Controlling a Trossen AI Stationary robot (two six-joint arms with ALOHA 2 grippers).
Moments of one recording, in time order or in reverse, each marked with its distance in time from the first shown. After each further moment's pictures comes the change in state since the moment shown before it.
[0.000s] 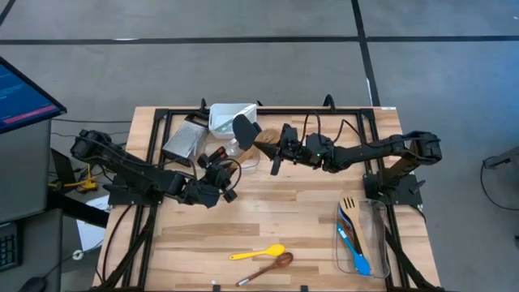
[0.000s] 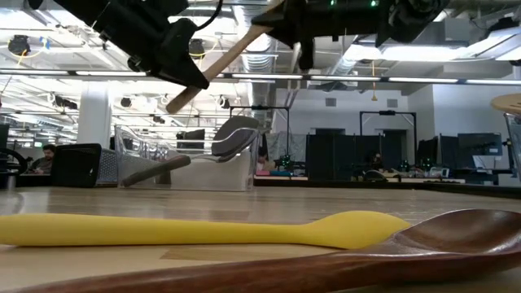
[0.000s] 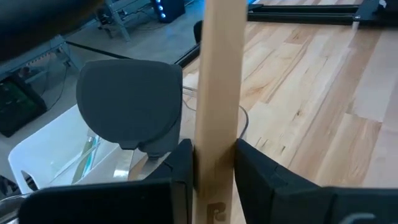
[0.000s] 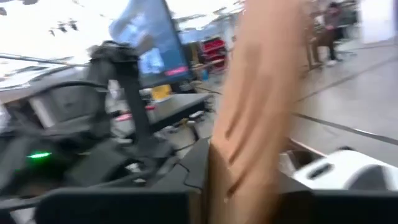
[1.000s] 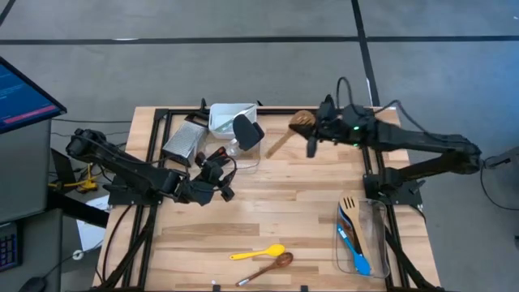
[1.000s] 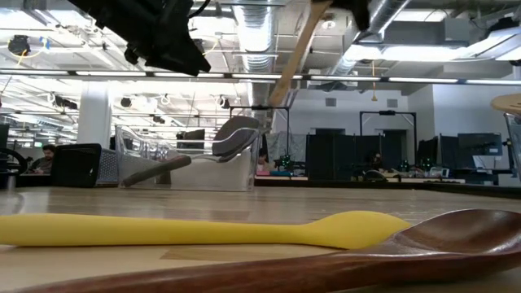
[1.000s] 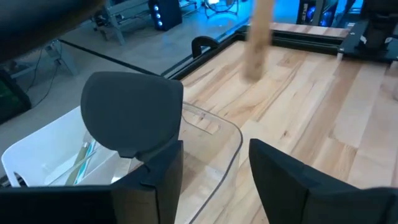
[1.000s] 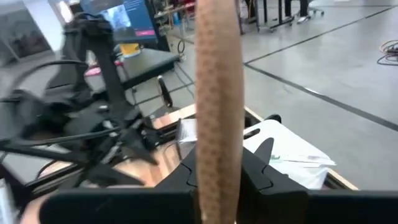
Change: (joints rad) left arm -0.002 -0.070 0.001 0.011 -0.002 -0.018; right arm -0.080 -0.465 0.189 -0.945 -0.051 -0.048
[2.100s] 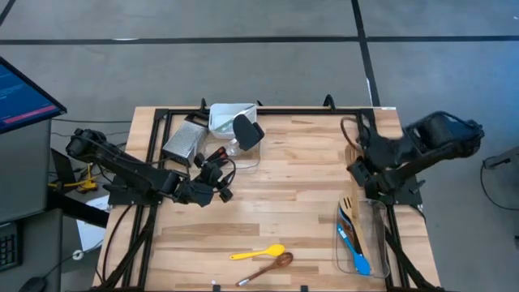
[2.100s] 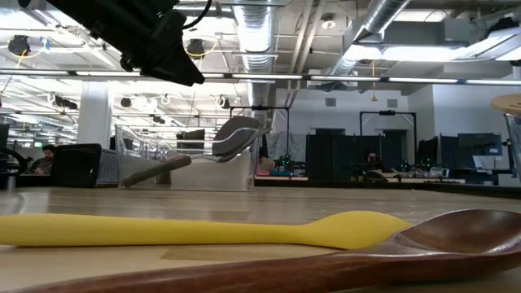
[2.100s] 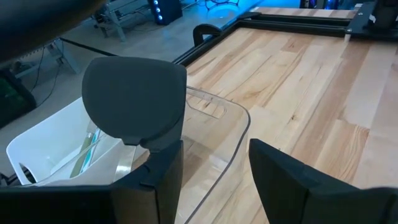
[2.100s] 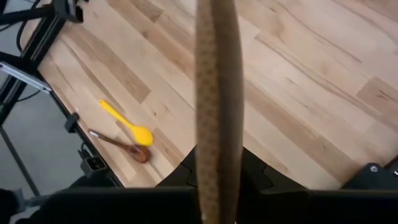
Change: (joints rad) left arm 0.000 -0.001 -0.045 -0.004 0.007 -0.004; right arm 0.520 0.030 0.578 -1.416 0.106 0.918
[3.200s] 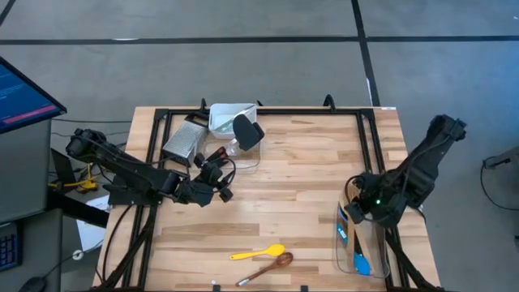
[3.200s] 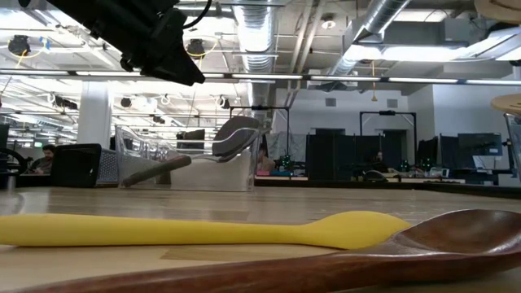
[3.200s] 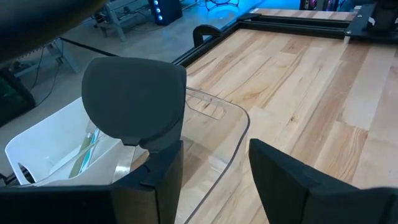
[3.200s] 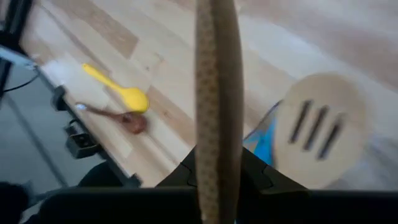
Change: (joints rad) left arm 0.000 0.000 0.001 0.004 0.000 -0.004; right arm 0.491 -0.149 -0.652 0.426 0.147 0.577
